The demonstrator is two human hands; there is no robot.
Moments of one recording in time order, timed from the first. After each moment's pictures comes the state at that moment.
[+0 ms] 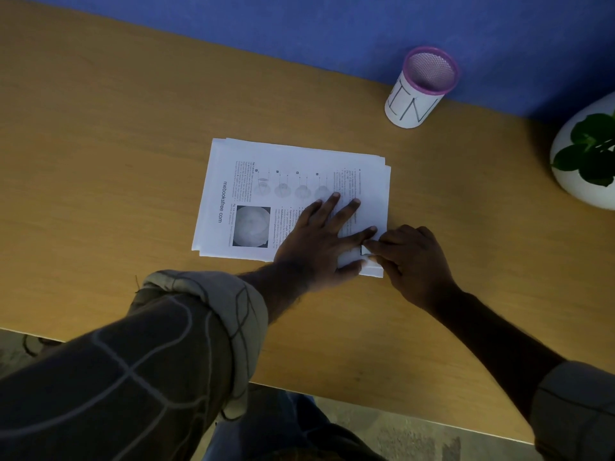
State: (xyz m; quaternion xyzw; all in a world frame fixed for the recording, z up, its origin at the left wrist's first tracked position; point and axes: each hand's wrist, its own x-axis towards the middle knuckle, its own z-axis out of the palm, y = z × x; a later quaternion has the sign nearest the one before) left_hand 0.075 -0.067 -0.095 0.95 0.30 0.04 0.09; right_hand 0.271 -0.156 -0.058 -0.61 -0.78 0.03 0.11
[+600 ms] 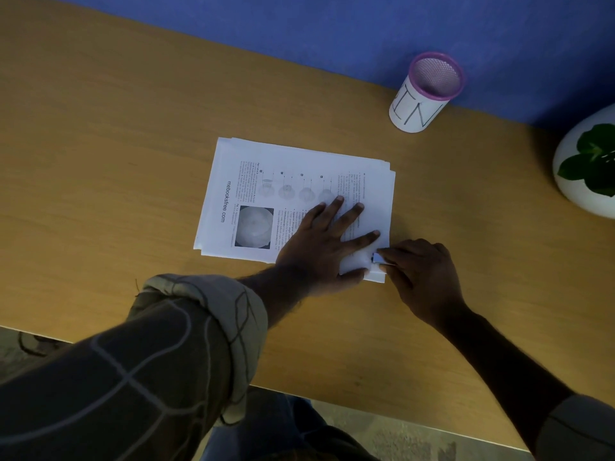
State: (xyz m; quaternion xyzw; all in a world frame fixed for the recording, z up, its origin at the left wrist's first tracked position) left_hand 0.073 -0.069 -0.095 0.95 0.29 0.04 0.09; right_hand 0.273 -0.174 -0.058 -0.66 -0.74 0.06 0.12
